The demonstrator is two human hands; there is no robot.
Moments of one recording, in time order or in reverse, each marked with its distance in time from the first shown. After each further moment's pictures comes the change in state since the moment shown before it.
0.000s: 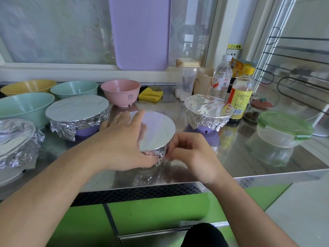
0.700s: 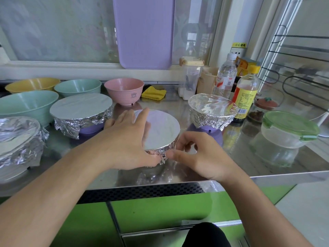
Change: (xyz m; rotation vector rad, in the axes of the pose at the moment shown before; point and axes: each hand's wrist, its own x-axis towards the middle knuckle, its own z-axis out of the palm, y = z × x) left_hand 0.002 0.000 0.002 0.001 0.011 0.011; right_hand 0.001 0.005 -0.016 -0.364 -0.025 0.045
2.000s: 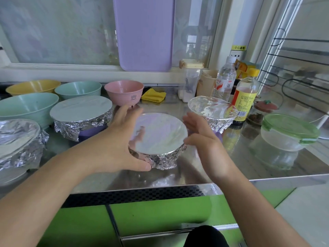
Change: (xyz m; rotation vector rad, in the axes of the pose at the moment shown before) left_hand -0.009 -0.022 -0.002 -0.294 0.025 0.070; right_hand 0.011 0.001 0.000 0.579 0.101 0.028
